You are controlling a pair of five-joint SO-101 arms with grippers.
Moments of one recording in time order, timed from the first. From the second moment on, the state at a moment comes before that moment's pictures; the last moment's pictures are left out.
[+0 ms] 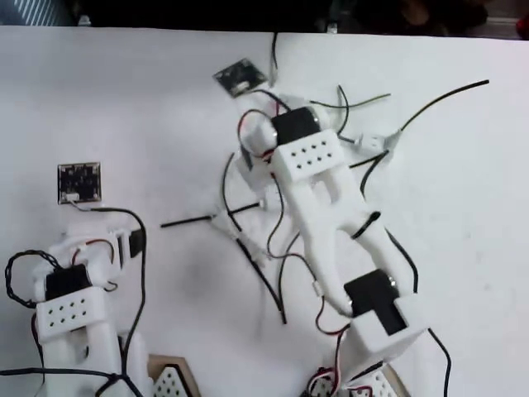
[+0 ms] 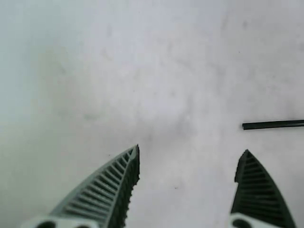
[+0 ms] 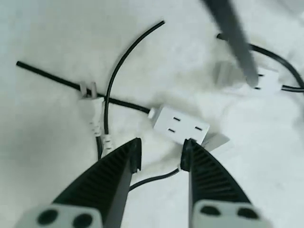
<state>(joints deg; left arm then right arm) -25.3 -56.7 75.2 47.2 -12.9 -28.1 6.6 -10.8 87.1 12.4</state>
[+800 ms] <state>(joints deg) -25.3 -56.7 75.2 47.2 -12.9 -38.9 5.4 15.4 78.7 12.4</state>
